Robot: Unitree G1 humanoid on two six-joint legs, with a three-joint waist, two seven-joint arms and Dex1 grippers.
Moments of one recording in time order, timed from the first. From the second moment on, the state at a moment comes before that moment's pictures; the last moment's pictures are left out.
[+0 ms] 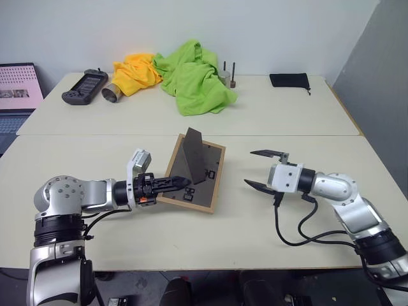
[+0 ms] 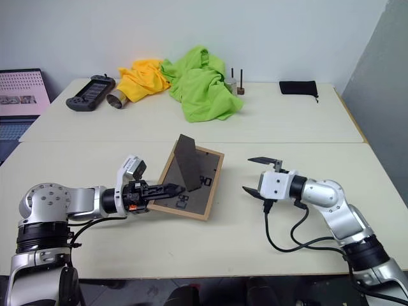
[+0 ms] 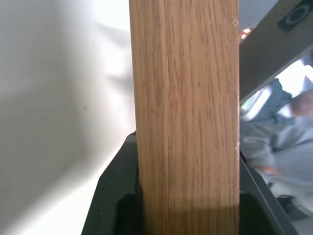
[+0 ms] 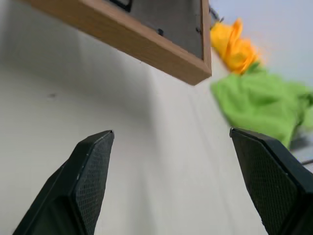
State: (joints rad) left arm -0.55 0.65 0.30 0.27 -1.26 1.61 -0.66; right arm -0.47 -0.64 0.27 0.07 -0.19 -0.48 0.67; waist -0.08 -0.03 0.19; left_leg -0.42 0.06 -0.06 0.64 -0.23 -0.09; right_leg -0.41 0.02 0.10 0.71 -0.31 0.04
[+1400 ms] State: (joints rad) left arm -0.37 0.76 0.08 0.11 -1.93 1.39 -0.21; right arm -0.79 -0.50 0.39 0.58 -0.77 -1.06 0.02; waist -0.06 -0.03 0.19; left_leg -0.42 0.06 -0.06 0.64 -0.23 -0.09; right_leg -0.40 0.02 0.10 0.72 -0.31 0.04
